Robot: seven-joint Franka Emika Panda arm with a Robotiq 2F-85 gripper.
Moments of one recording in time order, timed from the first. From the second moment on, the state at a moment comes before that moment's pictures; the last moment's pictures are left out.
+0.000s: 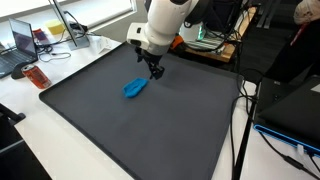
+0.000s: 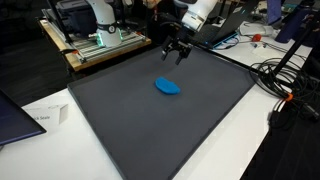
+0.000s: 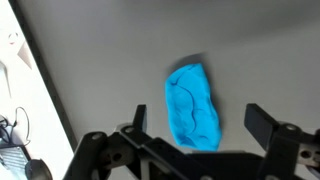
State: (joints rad) arm 0.25 0.43 0.01 -1.96 -0.56 2.07 0.89
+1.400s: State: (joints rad) arm 0.14 0.85 -0.01 -1.20 -0.21 1.70 0.38
